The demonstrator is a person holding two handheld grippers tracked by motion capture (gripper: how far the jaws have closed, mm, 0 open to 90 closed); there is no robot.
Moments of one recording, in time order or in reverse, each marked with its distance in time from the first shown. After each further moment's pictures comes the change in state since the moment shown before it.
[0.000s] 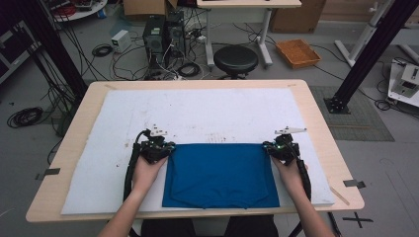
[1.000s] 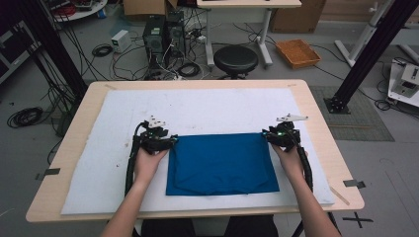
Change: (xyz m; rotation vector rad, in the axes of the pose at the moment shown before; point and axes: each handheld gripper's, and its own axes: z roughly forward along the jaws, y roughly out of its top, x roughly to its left) left arm 0.012 0.018 -0.003 -0.088 0.047 -0.007; right arm -0.018 0.031 0.004 -0.090 -0.044 -0.026
